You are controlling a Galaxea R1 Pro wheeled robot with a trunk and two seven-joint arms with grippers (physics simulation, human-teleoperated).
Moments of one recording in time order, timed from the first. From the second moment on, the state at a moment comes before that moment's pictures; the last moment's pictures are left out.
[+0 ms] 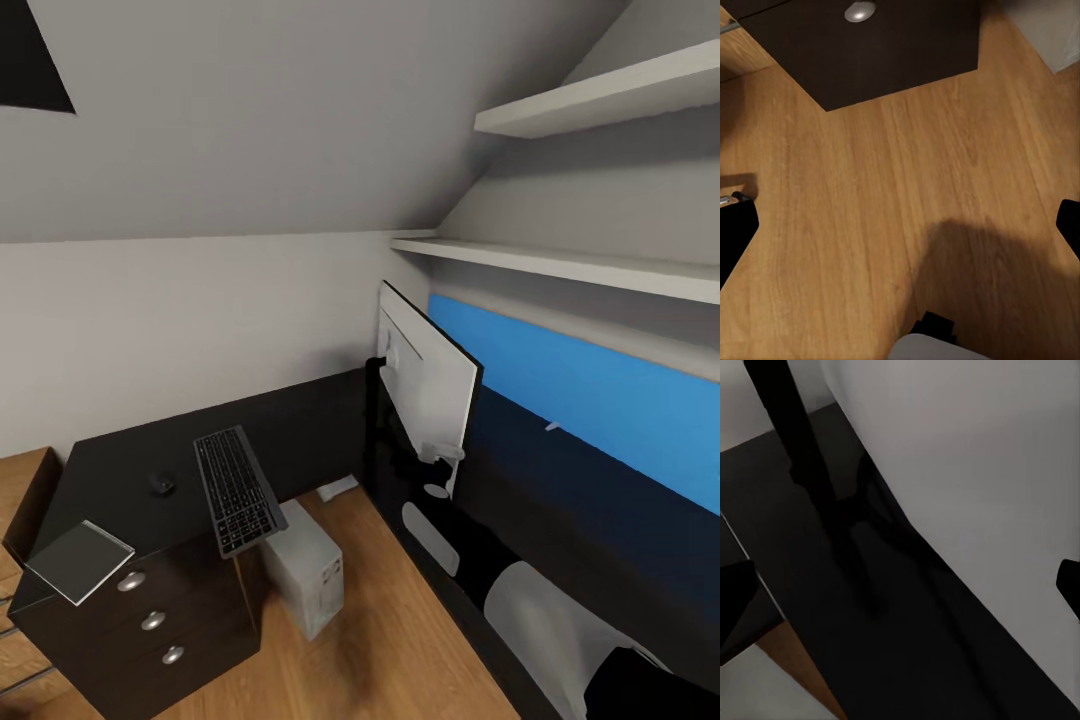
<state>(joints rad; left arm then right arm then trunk) 0.03 -0.05 -0.22 -0.56 0.24 -0.28 0.52 -0.82 0.07 0.65 -0.75 -0.71 0.01 -0.60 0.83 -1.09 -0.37</state>
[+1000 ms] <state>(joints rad) 0.03 -0.05 -0.22 -0.56 0.25 -0.28 0.52 -0.82 0.10 0.90 -0.75 -0.71 0.01 -0.51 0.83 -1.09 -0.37</state>
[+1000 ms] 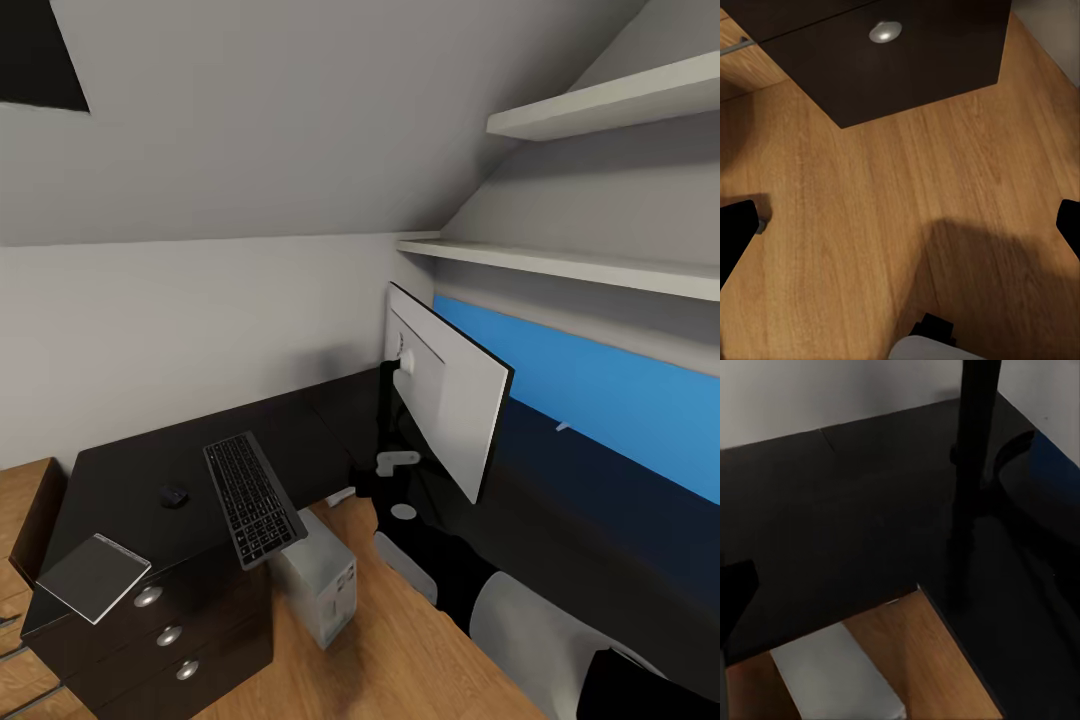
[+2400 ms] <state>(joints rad) 0.03 -0.05 -0.22 -0.55 0.24 -0.27 0.52 -0.82 0.13 0.91 -0.76 -0.71 -0.06 -0.52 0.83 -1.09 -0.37</state>
